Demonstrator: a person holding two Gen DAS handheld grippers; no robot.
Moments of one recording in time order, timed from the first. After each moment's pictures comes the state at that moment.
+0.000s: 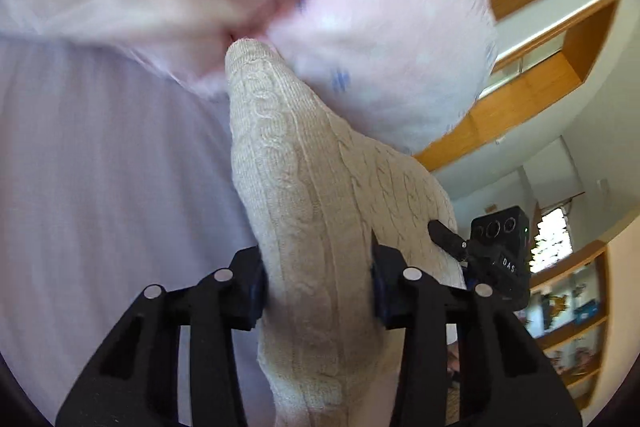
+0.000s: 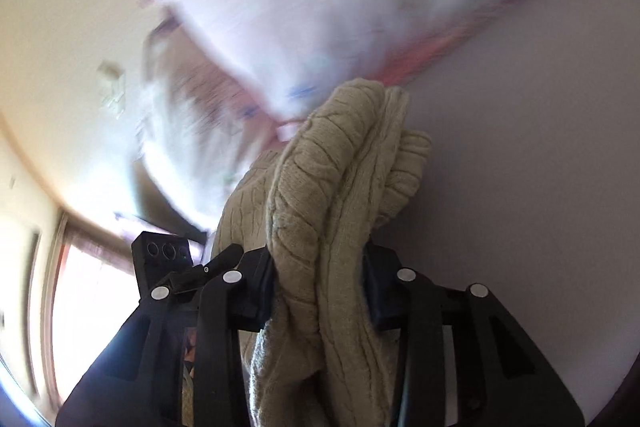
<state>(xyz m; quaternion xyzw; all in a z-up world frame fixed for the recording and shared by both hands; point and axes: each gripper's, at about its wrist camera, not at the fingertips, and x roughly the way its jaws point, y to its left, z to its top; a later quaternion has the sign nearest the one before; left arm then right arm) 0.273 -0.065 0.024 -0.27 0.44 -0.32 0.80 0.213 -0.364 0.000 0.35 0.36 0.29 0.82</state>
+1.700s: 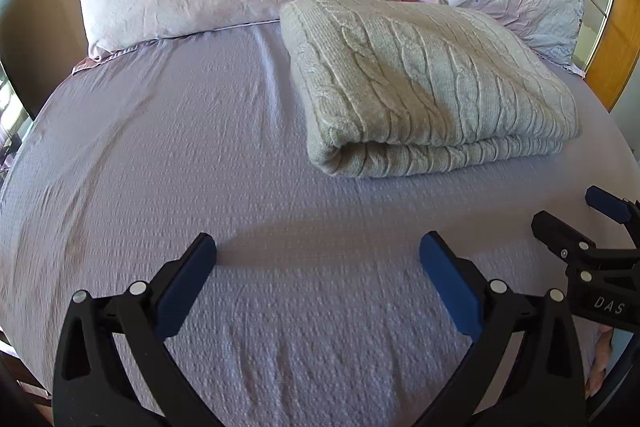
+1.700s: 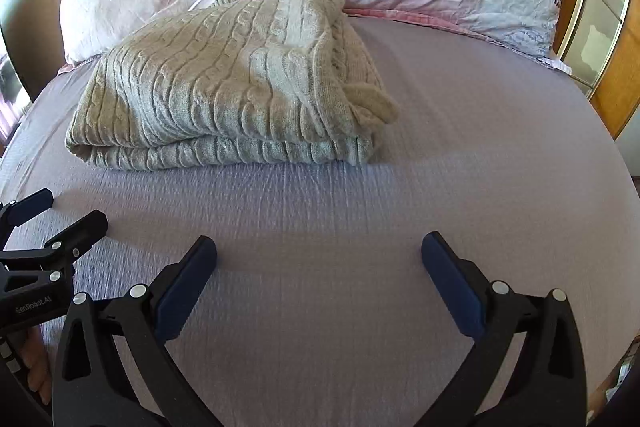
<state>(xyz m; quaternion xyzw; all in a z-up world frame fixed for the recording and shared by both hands) 0.115 -0.013 -0.009 0.02 0.46 -0.03 0.89 0.076 -0.208 -0.040 0.00 0.40 0.02 0.91</state>
